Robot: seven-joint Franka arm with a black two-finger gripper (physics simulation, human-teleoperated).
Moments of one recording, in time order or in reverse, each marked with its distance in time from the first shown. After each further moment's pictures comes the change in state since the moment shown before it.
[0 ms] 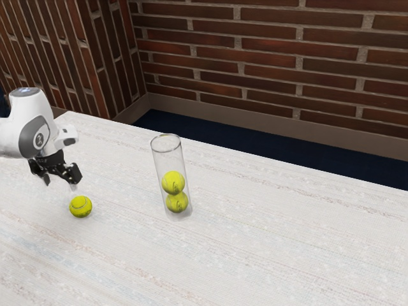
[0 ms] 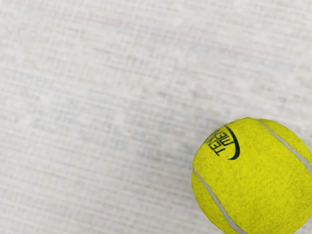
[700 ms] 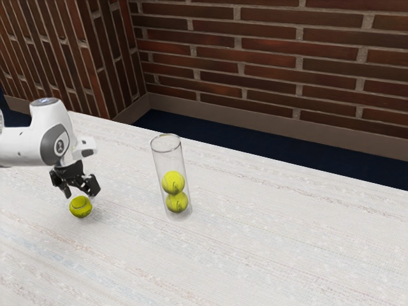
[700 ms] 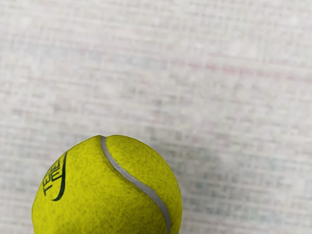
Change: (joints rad) arm -0.080 0.080 -0.014 0.019 -0.146 -0.024 0.113
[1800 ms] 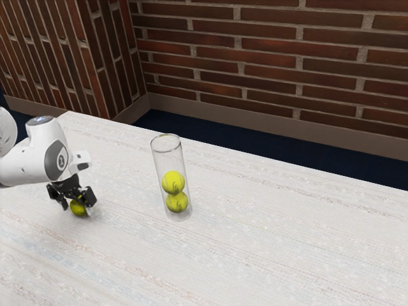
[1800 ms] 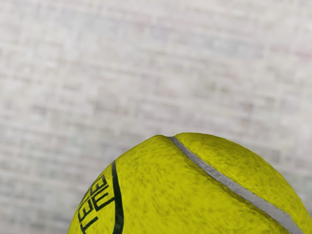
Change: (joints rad) arm 0.053 0.136 -0.001 0.004 -0.129 0.133 0.102
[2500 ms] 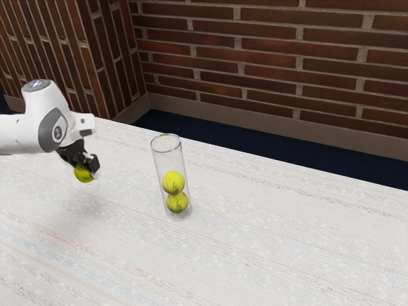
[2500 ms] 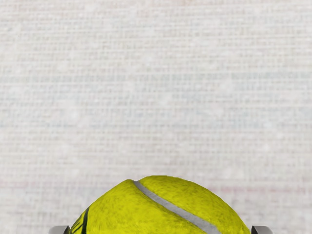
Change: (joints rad) arm -0.056 -0.168 -0.006 0.037 0.115 0.007 0.022
